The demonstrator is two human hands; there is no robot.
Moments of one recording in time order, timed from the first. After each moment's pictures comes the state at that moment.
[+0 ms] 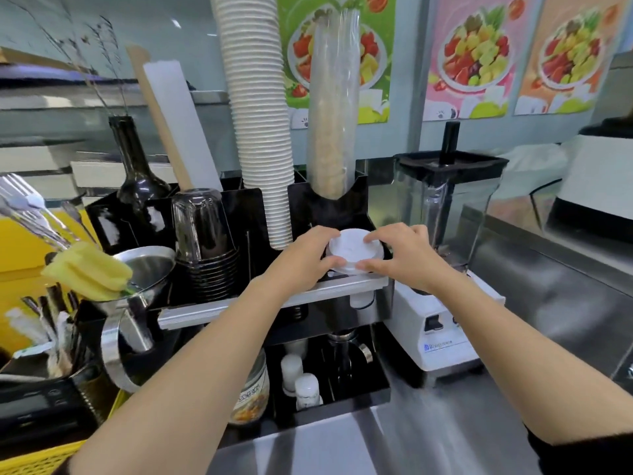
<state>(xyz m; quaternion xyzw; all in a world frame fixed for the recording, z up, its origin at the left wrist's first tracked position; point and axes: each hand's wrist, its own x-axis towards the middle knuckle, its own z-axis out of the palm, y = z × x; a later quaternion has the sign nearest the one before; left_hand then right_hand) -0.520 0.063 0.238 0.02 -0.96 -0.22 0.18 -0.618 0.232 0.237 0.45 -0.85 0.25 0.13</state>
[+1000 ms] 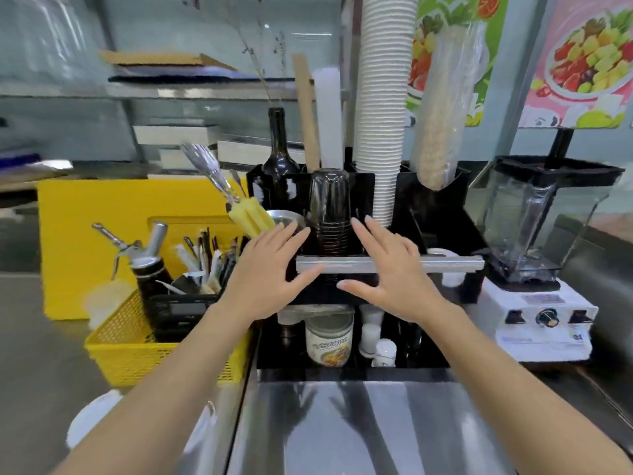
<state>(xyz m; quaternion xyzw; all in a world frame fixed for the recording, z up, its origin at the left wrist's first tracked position) -0.299 -0.010 0.217 0.14 -0.94 -0.03 0.30 -0.447 0.154 0.220 0.57 -0.76 0.25 0.18</state>
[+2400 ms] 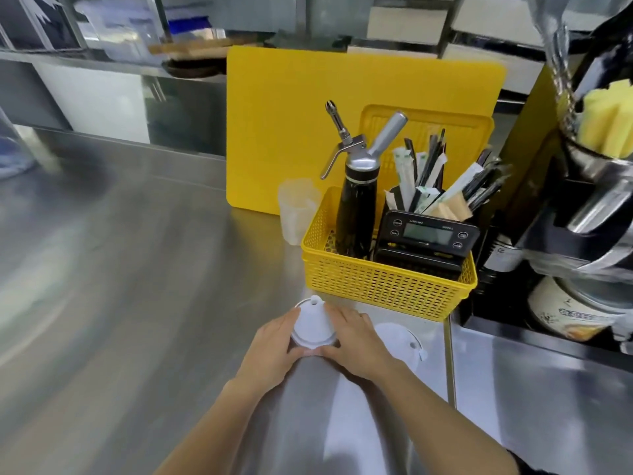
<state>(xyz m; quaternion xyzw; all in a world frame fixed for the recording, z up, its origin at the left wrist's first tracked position) 0.004 -0.186 -0.036 0.35 -0.87 -0.31 0.16 -0.159 -0.110 -0.016 0.64 -0.73 0.15 -0.17</state>
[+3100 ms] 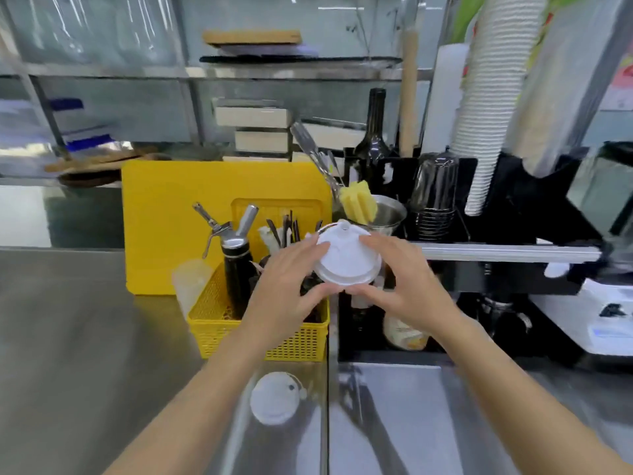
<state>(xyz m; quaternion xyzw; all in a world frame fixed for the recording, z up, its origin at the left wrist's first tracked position) -0.156 -0.072 0.199 0.11 -0.90 -0.19 0.38 -0.313 0.054 0.209 0.61 -0.70 0.34 0.12</state>
